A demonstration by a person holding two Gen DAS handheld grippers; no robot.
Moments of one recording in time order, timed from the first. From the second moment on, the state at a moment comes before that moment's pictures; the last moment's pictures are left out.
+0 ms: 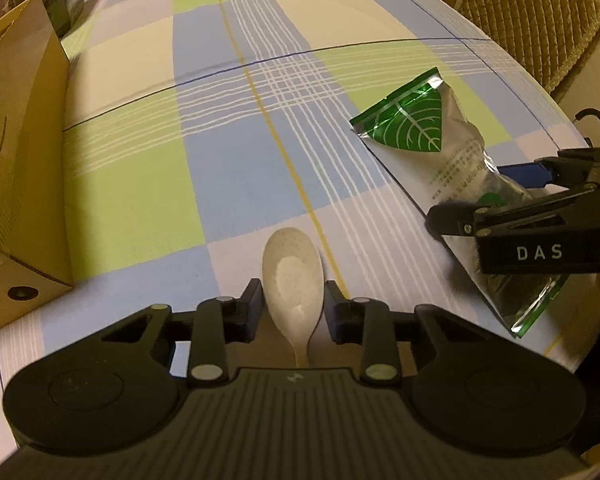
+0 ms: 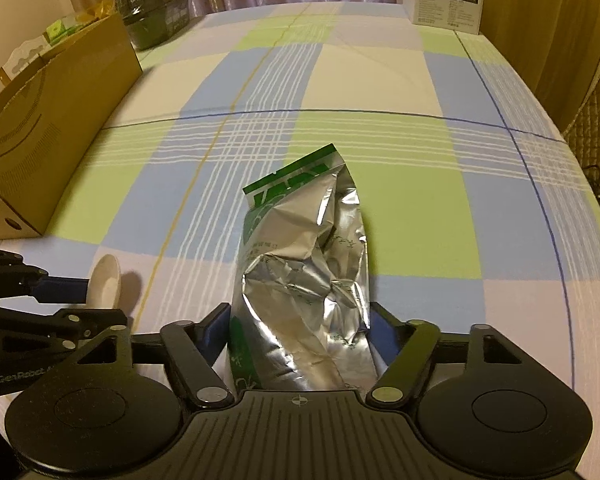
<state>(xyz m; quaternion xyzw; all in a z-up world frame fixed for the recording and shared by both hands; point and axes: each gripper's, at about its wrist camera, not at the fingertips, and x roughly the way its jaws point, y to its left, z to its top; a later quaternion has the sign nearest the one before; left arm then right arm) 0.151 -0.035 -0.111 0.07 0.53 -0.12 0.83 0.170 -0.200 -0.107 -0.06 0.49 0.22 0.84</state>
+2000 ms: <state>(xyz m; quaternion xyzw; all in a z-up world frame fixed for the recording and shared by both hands) 0.094 0.028 0.029 0.00 0.43 -0.07 0.90 0.106 -0.140 0.029 -0.05 0.37 0.28 0.89</state>
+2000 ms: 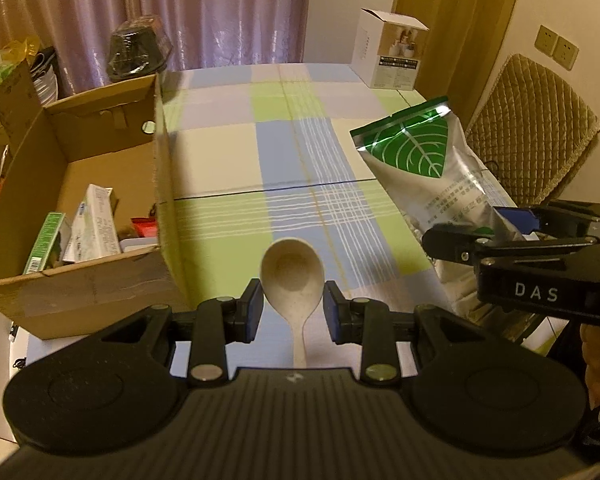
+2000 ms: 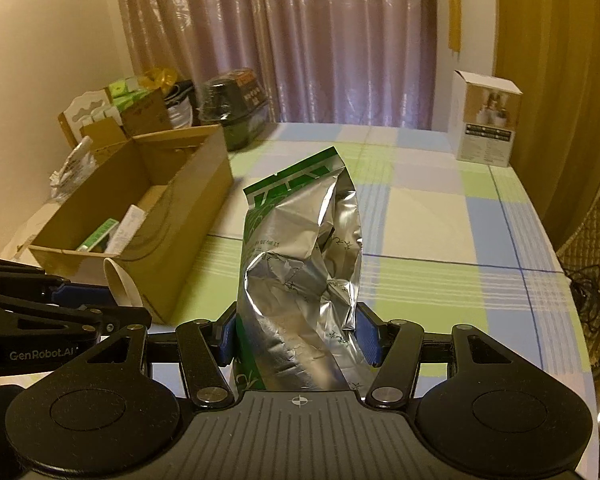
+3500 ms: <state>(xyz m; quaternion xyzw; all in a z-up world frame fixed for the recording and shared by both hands) 0.068 0.151 0.067 -0.04 0.40 0.04 0.91 0.094 -0.002 0.046 -0.07 0.34 0.40 0.85</state>
